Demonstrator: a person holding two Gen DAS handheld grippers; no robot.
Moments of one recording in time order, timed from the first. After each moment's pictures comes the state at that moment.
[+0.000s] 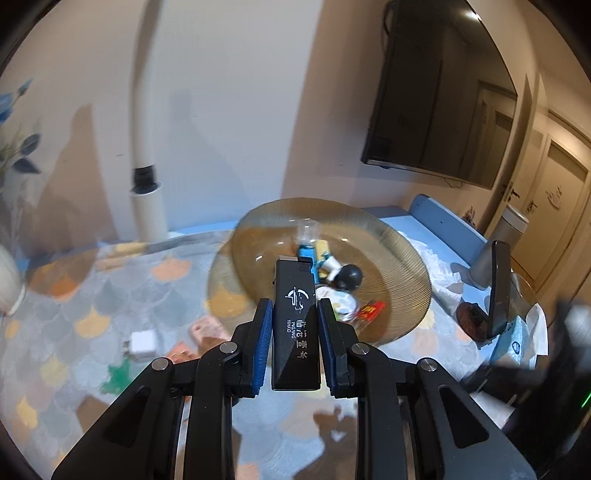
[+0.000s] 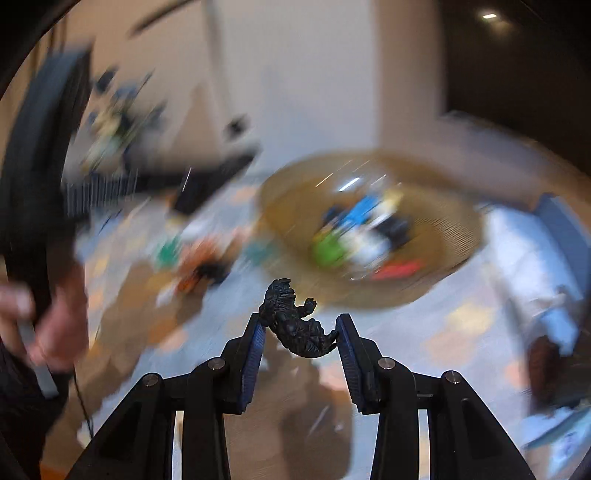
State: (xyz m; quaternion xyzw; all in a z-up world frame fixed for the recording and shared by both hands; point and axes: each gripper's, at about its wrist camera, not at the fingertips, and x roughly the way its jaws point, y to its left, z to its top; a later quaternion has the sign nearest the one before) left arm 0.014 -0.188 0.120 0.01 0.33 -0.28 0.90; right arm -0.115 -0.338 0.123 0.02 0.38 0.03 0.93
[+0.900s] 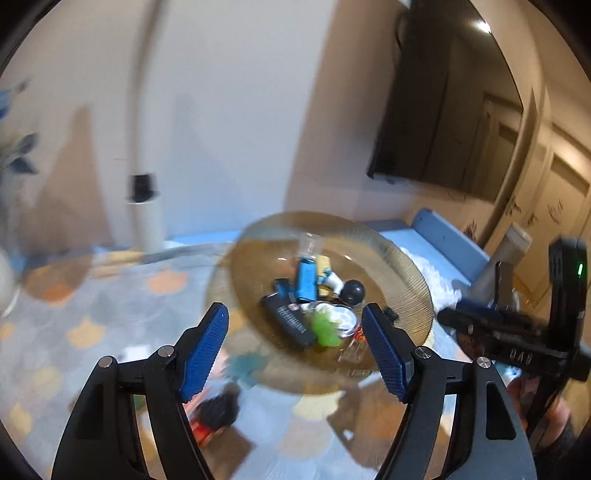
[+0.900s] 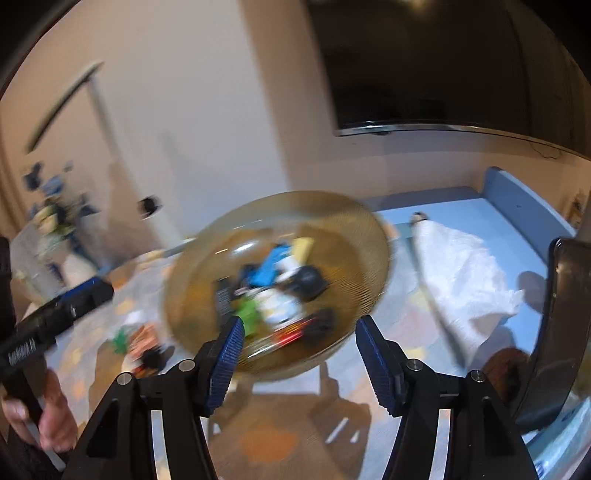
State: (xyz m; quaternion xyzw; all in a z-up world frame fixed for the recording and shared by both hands) left arm 0.027 -0.189 0.125 -0.01 0.32 -0.28 0.90; right arm -0.086 -0.397 0.139 0.11 0.36 -0.02 0.93
